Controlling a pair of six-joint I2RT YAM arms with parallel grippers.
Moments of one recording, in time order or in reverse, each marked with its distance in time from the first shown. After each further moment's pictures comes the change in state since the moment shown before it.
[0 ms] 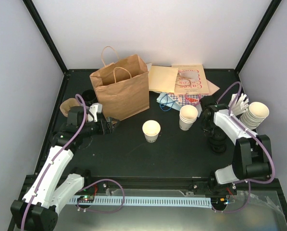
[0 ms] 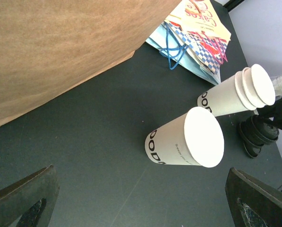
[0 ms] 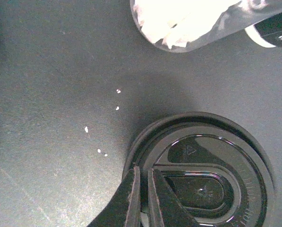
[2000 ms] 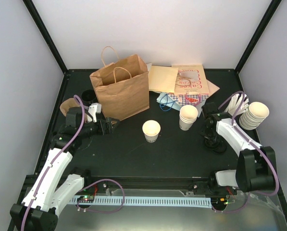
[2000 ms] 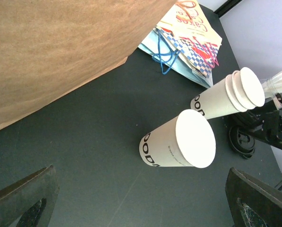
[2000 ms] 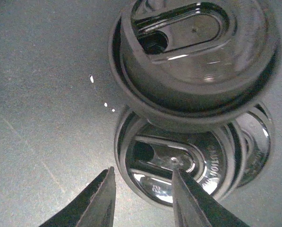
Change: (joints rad) left arm 0.000 -0.034 -0.002 0.008 0.011 -0.005; right arm 0.000 -0.169 -0.134 0.009 -0.135 0.019
